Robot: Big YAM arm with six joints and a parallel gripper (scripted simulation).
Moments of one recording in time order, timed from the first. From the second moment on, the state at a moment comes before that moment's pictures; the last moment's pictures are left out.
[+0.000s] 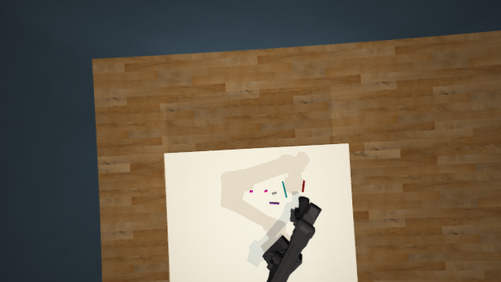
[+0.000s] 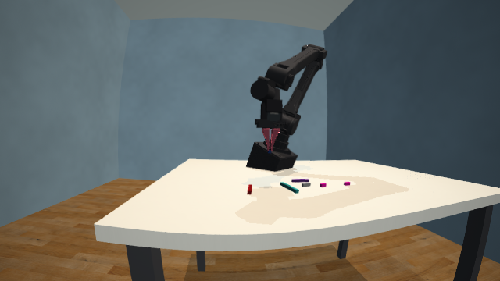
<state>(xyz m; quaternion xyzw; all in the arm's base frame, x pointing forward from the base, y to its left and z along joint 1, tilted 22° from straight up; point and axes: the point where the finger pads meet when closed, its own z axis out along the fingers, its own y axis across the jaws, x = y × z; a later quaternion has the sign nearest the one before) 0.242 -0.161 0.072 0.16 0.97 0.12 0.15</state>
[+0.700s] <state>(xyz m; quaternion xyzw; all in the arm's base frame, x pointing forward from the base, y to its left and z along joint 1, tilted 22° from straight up) 0.254 -0.154 0.041 0.15 0.97 0.12 0.15</state>
